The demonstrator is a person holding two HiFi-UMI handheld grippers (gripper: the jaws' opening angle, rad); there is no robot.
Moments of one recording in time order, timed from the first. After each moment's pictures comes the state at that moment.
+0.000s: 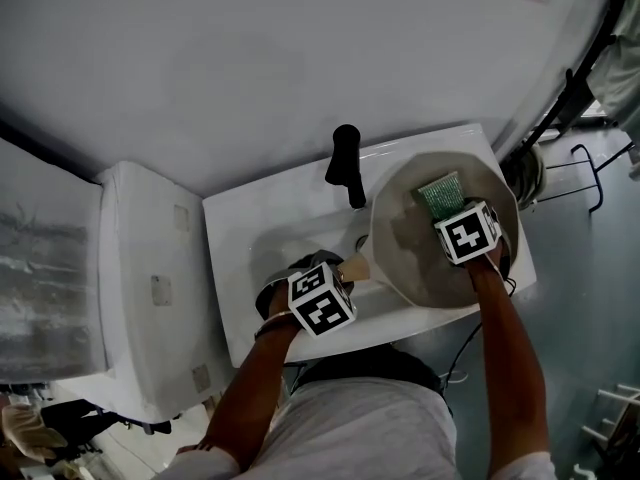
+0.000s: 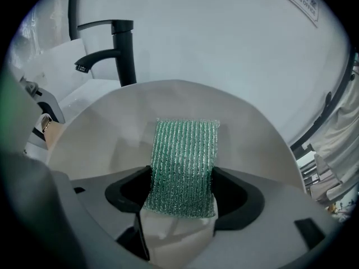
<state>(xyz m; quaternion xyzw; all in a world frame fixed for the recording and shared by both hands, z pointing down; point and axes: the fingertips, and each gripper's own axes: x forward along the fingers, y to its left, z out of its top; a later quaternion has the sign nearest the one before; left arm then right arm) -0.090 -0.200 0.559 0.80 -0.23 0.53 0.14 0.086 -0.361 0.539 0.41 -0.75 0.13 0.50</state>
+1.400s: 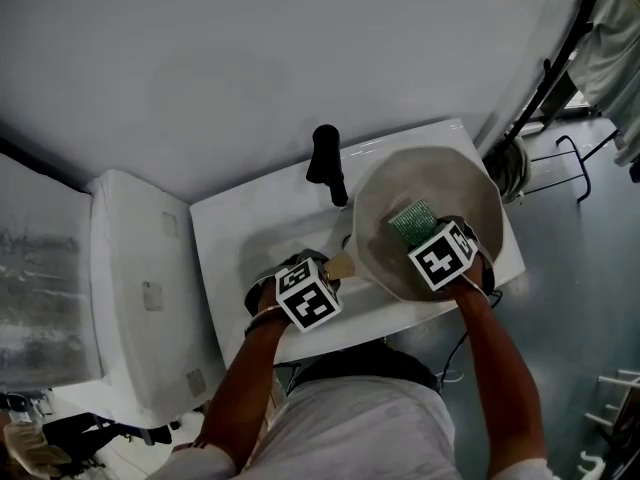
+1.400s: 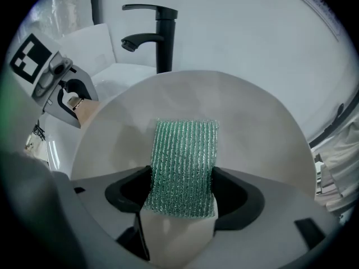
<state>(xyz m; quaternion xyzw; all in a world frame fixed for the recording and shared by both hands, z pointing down) -0.094 -0.197 0.570 0.80 -0.21 0.54 0.15 0.068 -0.295 0.547 0.33 -0.76 0.13 0.55</state>
